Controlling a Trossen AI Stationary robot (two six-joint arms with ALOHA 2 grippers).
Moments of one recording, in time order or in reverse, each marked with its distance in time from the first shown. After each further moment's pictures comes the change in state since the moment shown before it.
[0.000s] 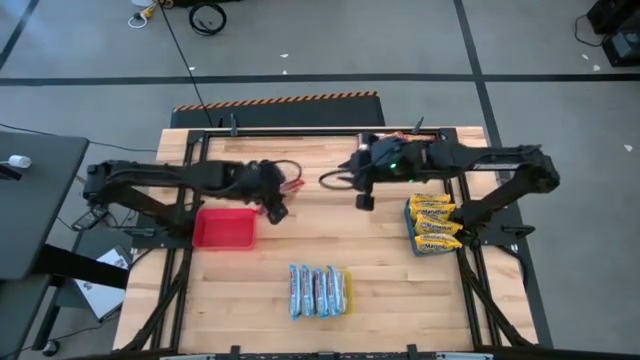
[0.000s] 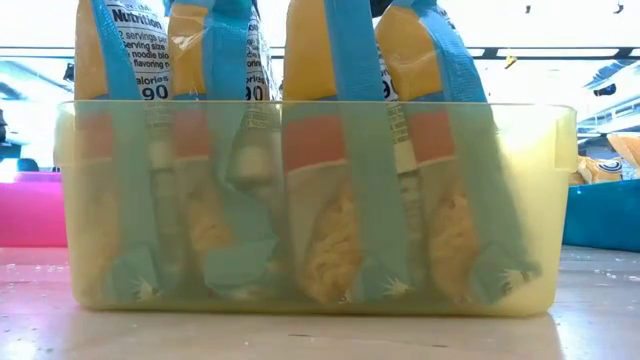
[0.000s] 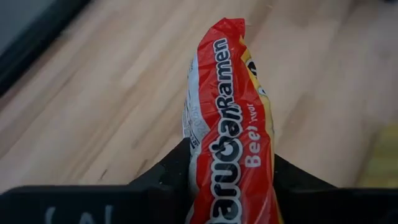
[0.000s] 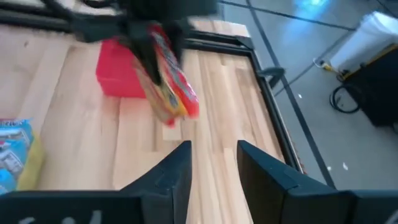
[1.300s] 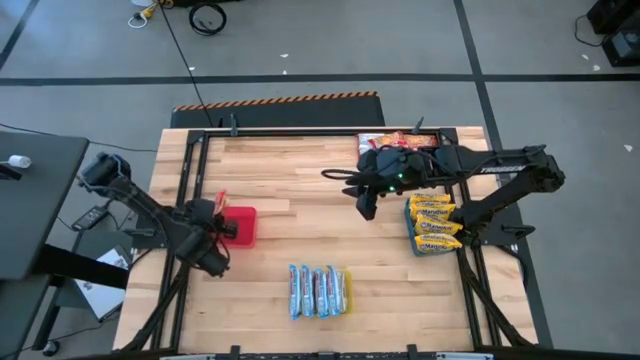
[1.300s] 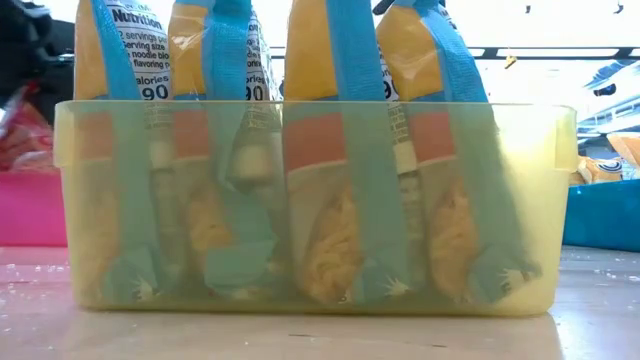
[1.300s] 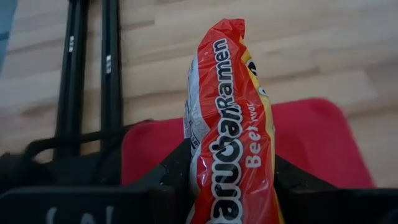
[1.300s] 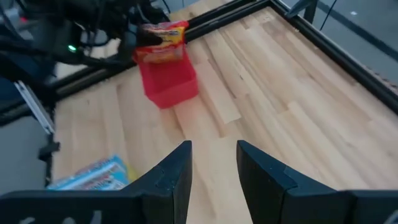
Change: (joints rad) left arm -0.677 -0.067 -0.358 -0.710 -0.339 -1.693; right arm 0.068 -0.039 -0.029 -0.055 -0.059 0.578
